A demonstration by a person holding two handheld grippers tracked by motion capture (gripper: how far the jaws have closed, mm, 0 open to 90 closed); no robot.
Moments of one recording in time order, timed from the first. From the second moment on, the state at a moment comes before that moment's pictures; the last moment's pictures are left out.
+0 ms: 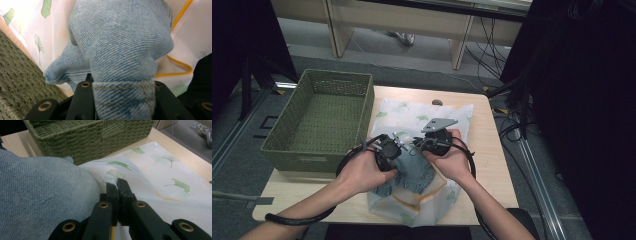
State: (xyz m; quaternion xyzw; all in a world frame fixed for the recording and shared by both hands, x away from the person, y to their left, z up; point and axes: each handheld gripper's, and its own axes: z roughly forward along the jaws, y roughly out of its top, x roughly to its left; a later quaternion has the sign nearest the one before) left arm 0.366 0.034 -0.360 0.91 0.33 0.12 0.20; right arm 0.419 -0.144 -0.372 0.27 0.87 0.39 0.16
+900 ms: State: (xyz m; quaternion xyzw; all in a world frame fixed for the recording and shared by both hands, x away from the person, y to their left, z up) left arm 0.360 0.034 -0.362 0.90 0.32 0.14 0.25; right arm 0.421 -0.147 -0.372 0.28 0.86 0.40 0.16
